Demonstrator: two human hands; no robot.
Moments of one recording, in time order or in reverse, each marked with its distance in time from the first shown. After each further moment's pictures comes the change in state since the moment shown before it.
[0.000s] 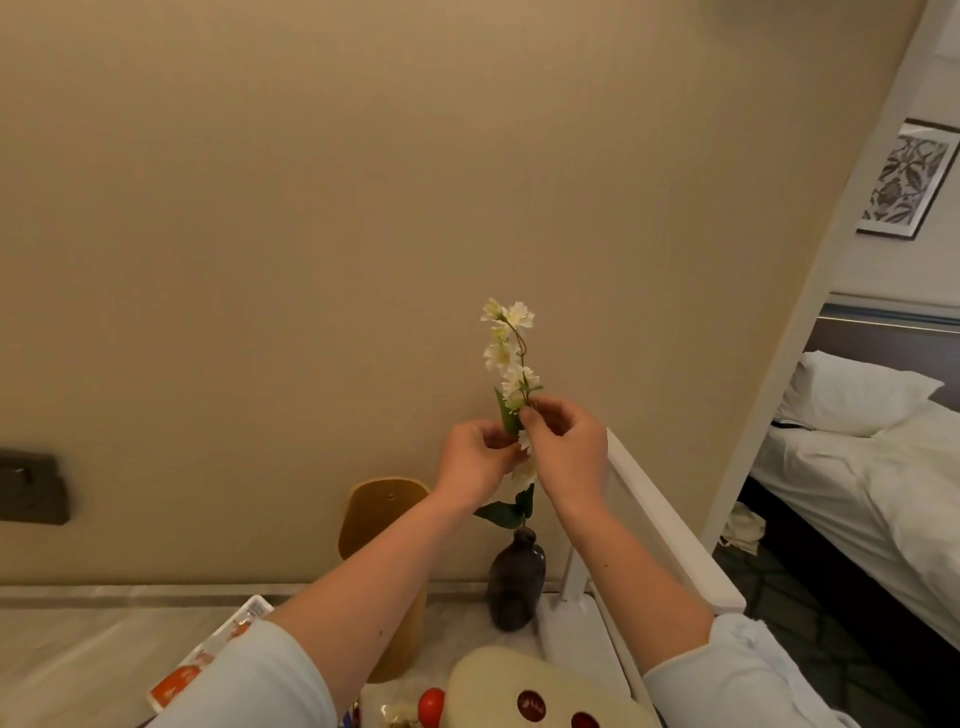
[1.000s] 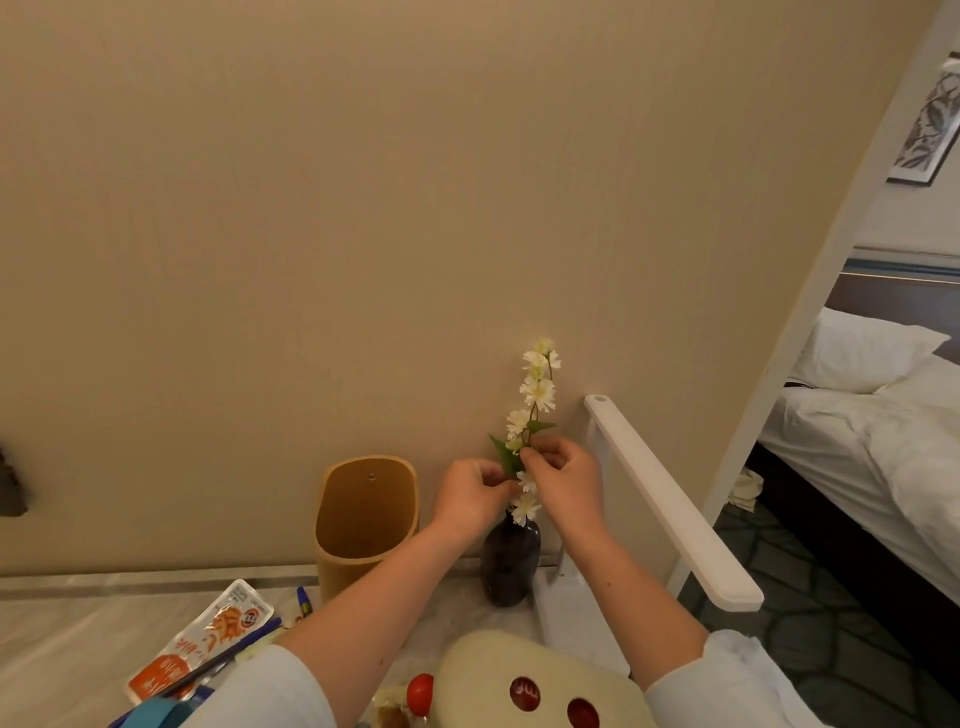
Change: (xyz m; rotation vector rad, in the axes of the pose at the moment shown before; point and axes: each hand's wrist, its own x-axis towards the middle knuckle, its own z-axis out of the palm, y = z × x) left_hand -0.001 -0.079 0.021 0.270 -0.081 -0.136; right_hand 0.002 0.097 -0.001 -0.102 -0.067 0.275
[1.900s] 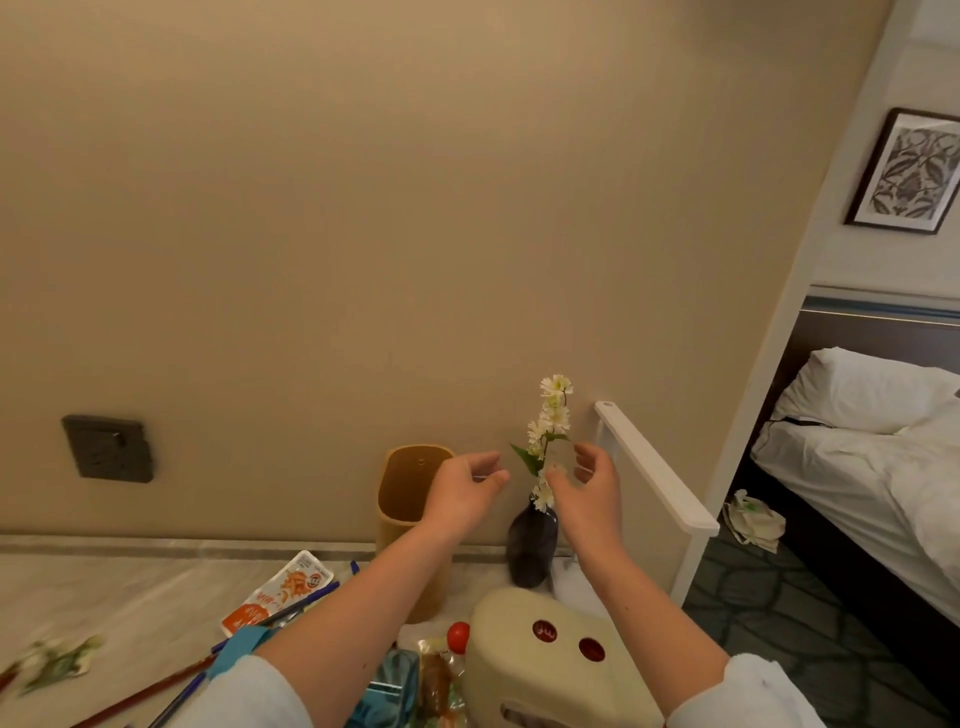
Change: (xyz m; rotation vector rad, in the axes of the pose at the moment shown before) left_hand -0.084 0.025 -0.055 -0.021 0.113 0.038; right_hand -0.088 -0.031 -0.022 0.035 0.062 -0.084
